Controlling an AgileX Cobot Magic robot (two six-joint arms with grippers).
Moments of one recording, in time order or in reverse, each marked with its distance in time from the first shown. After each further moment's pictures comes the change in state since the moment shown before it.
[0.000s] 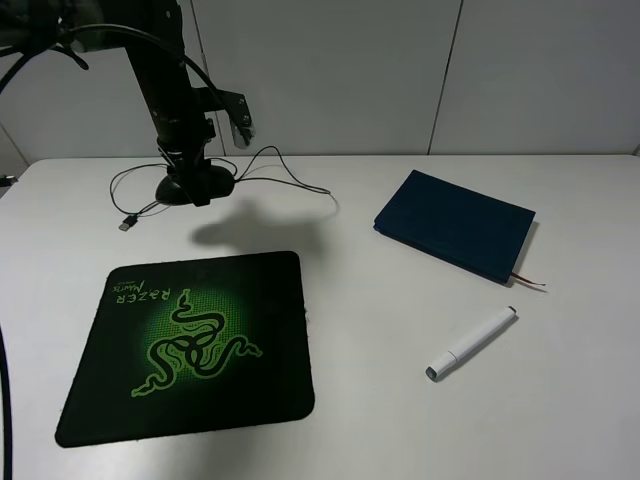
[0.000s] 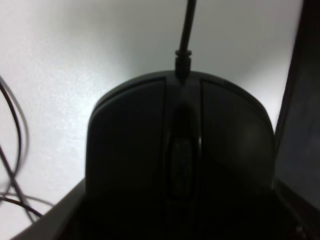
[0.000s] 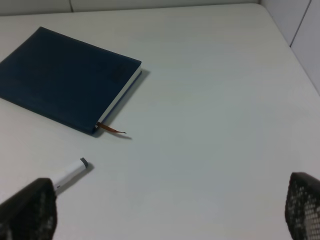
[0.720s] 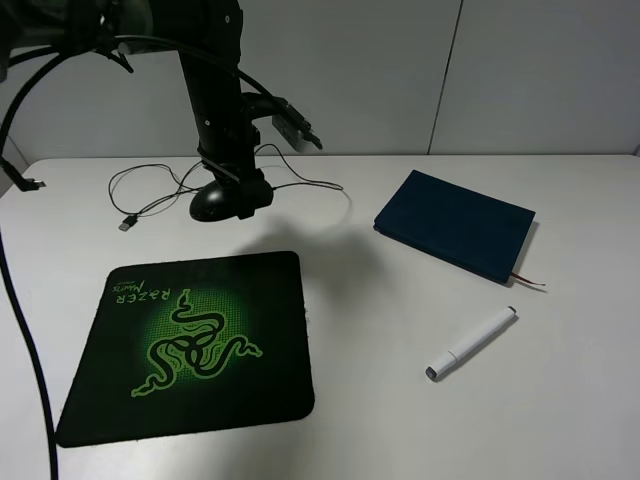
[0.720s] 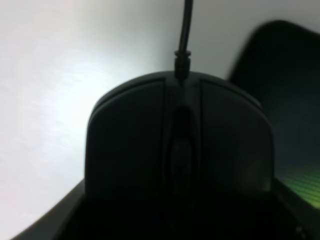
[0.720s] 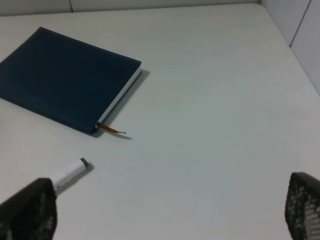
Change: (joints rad) left arm -0.185 -0.062 0.098 0.051 0.000 -0.390; right arm 0.000 0.000 0.000 0.000 0.000 -0.001
